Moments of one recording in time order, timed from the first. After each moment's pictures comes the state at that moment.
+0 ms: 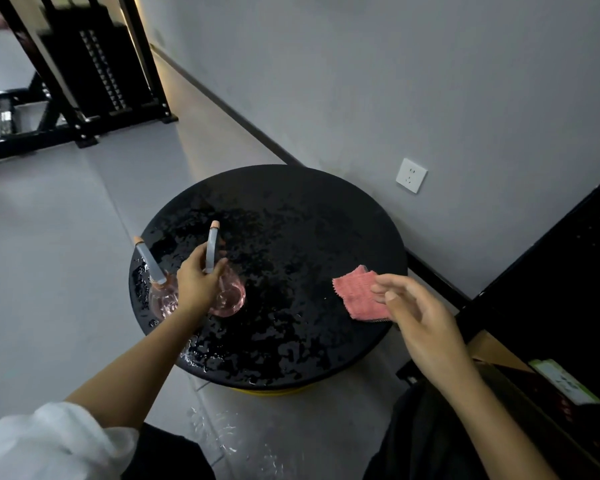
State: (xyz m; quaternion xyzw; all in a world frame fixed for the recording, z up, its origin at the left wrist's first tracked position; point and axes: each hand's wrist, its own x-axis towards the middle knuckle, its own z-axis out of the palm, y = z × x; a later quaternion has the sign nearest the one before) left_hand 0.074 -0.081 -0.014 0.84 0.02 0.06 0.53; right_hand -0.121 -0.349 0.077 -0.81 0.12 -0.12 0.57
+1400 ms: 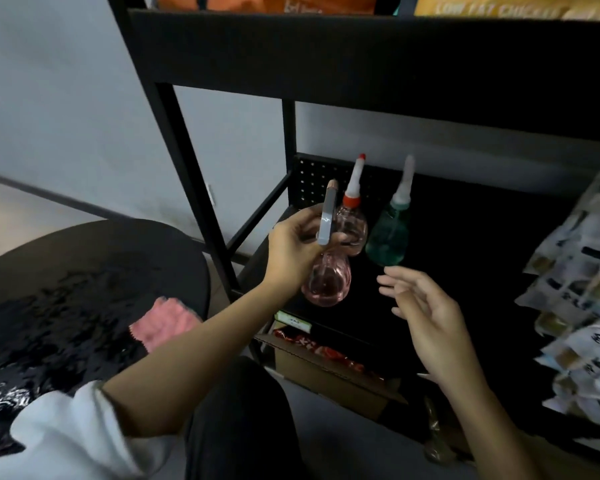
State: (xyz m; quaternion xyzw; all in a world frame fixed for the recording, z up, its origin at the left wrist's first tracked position) left_hand -0.163 -0.541 0.109 0.65 -0.38 -0.17 0.63; right_hand -0.366 -0.577 0.108 -0.71 0.33 -0.34 0.51
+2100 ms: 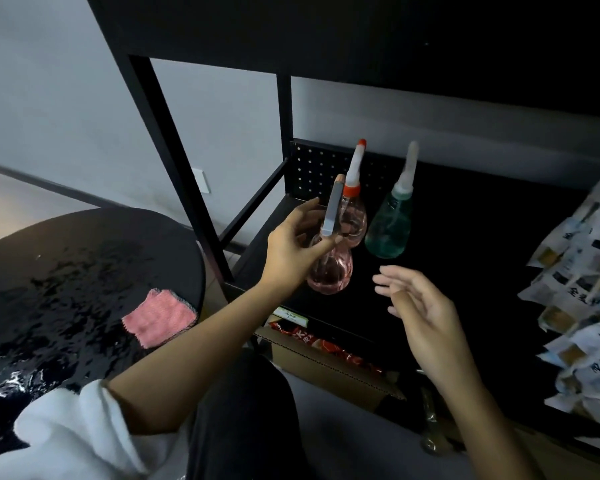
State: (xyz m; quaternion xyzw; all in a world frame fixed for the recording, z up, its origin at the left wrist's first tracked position) left_hand -0.156 -0.545 0.085 0.69 -0.41 -0.15 0.58; right_hand -0.363 -0.584 0.091 -0.72 0.33 -0.32 0.52
